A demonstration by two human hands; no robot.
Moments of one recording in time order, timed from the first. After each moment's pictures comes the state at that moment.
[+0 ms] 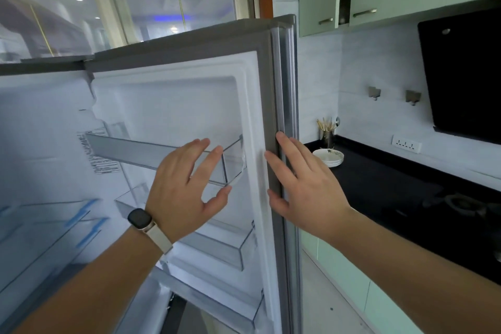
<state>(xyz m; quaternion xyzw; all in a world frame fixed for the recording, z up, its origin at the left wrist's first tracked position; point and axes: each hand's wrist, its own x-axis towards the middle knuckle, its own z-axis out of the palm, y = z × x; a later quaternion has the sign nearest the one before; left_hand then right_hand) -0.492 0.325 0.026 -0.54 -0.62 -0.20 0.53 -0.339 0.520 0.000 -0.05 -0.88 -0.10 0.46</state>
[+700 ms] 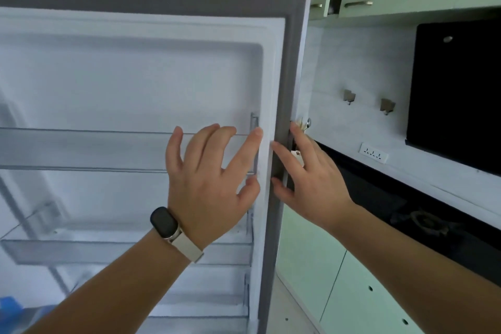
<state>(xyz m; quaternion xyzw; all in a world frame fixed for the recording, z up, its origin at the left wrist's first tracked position) -0.540 0.496 0.007 -0.44 -0.64 -0.25 0.58 -0.427 0.674 -0.018 -0.06 -0.88 -0.13 0.45</state>
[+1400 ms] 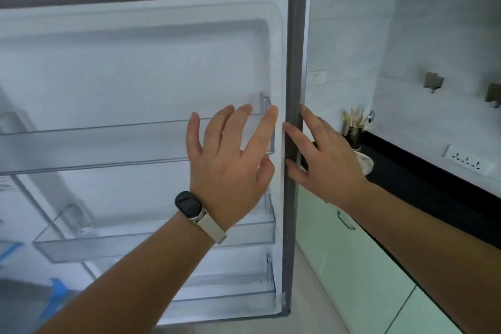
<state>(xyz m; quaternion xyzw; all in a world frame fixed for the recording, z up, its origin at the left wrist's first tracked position) -0.603 0.596 0.005 -0.37 -0.71 -0.16 0.58 -0.544 0.797 -0.029 0.02 -0.89 -0.07 0.45</state>
